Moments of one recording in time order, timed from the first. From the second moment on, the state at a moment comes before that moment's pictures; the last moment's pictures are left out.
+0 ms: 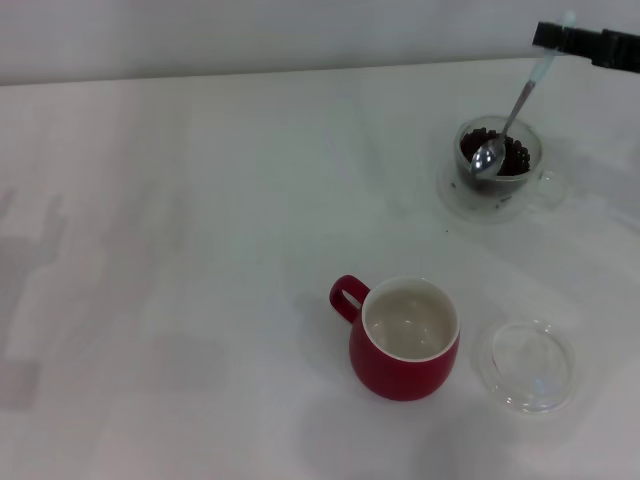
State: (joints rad) left arm -0.37 -2.07 2.09 0.08 -0.56 1.46 0.15; right arm 0.45 1.98 -0.58 -0.83 1.31 1.41 -1.21
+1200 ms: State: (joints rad) left arm -0.37 -2.07 2.09 0.07 -0.56 1.45 0.15; right arm 0.47 2.00 -0.72 -0.82 1.28 1.03 -1.26
